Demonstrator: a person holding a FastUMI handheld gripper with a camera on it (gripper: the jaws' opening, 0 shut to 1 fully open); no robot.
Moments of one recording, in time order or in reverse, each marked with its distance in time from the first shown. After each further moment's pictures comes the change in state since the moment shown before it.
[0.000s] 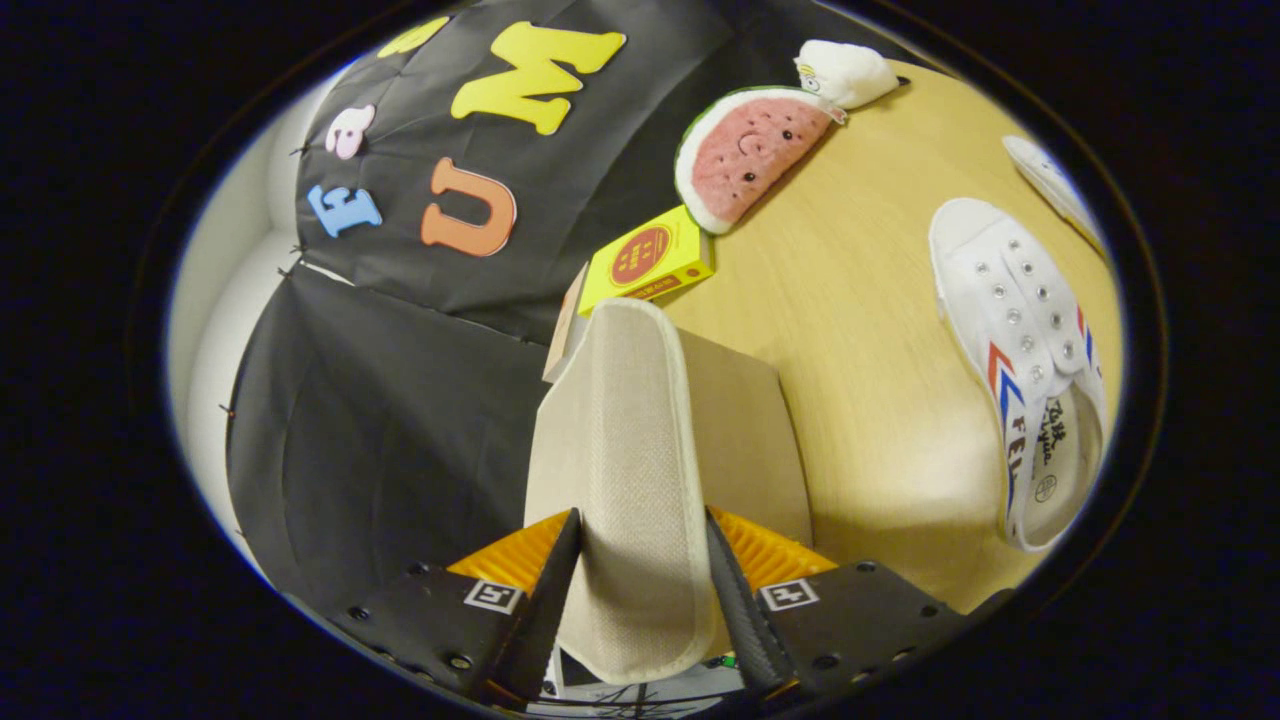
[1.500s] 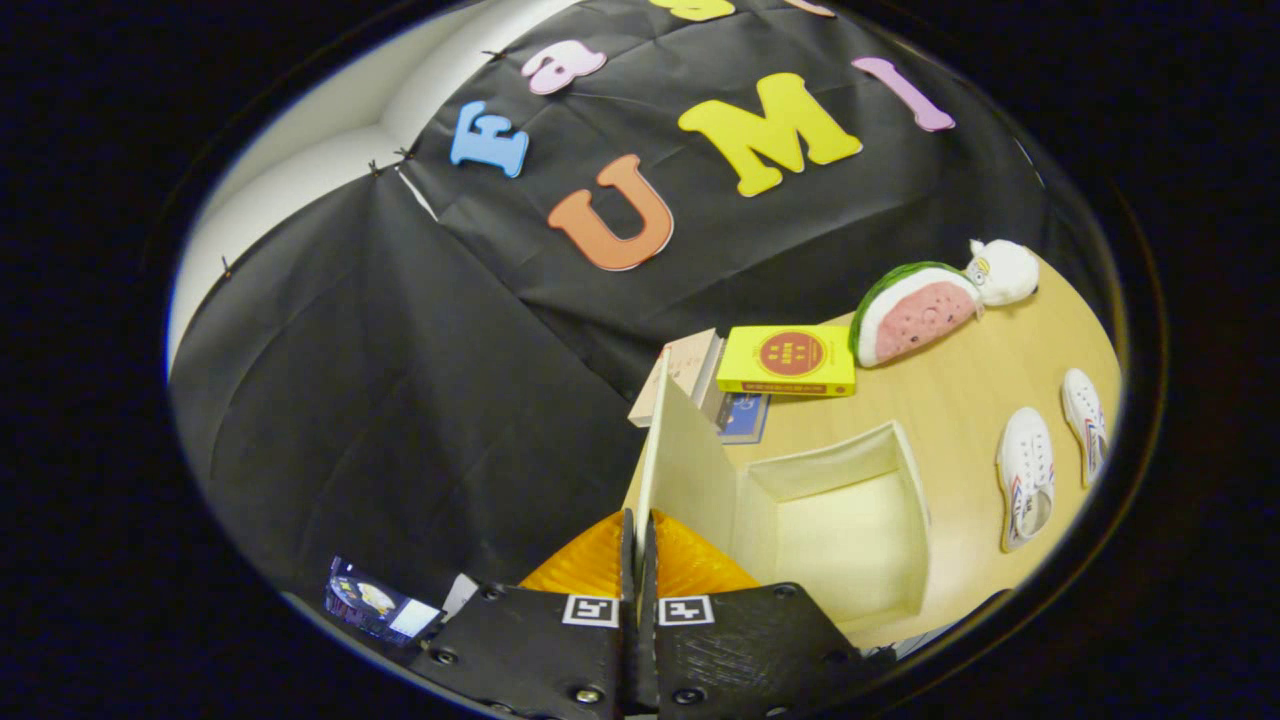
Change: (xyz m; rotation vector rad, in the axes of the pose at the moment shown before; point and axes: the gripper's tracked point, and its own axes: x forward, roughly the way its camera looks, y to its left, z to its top) arm 0.021 0.282 -0.045 -0.419 -0.190 -0.172
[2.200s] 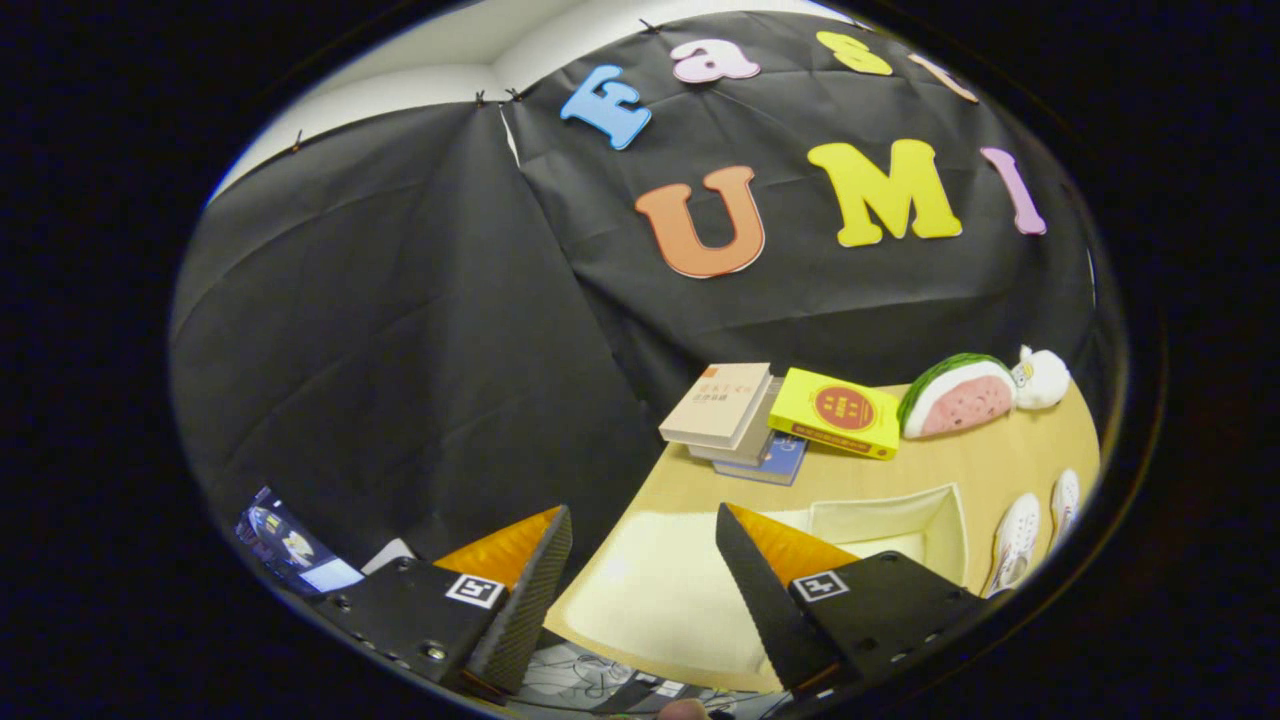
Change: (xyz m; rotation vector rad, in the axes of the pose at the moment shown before) arm 0.038 0.069 -0.014 -0.286 -0.105 -0.084
